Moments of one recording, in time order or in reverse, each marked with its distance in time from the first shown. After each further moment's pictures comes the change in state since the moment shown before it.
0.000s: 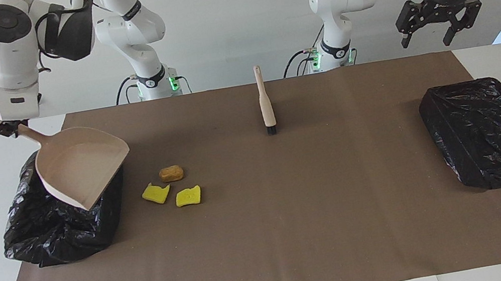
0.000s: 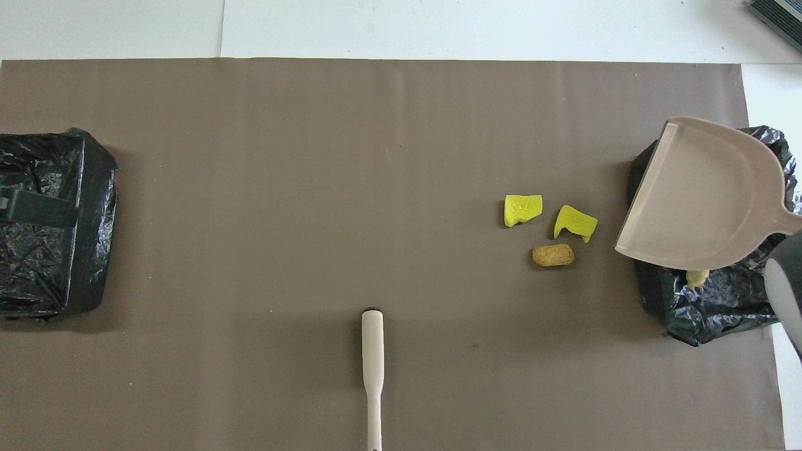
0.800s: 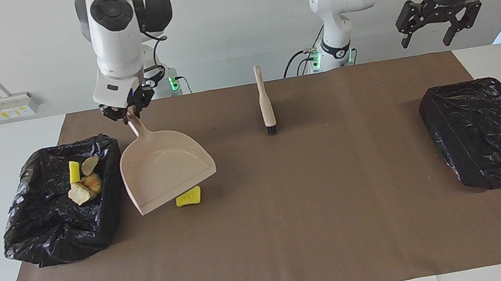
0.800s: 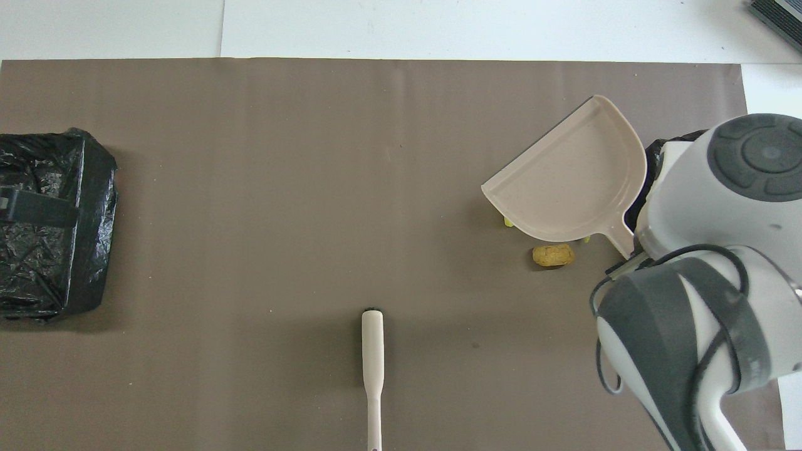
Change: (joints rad) left arm 0.000 0.000 0.000 0.000 0.000 0.000 0.000; right arm 0.317 0.037 0.008 -0.022 0.338 -0.067 0.888
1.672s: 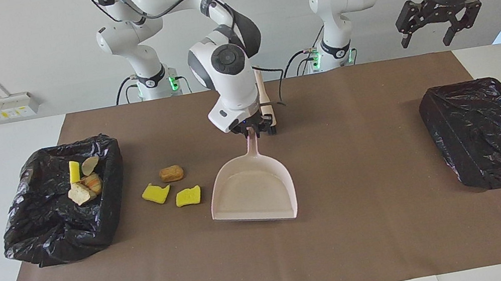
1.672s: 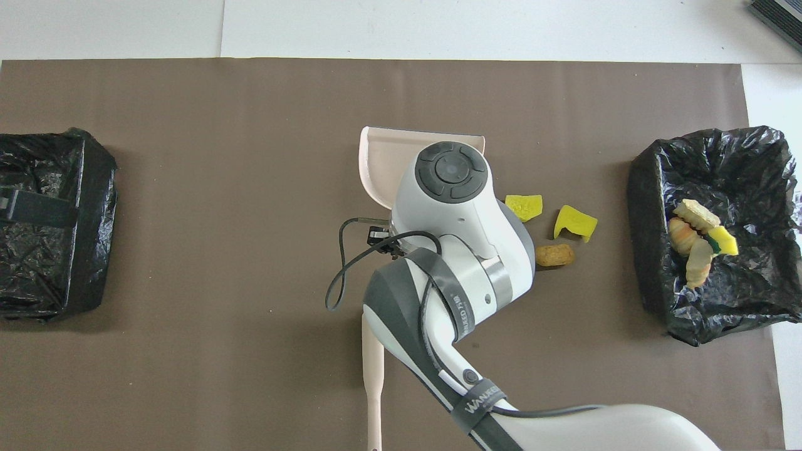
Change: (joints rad) left arm 0.000 0.000 0.000 0.000 0.000 0.000 0.000; right arm 0.293 0.417 0.003 0.194 0.366 0.412 0.868
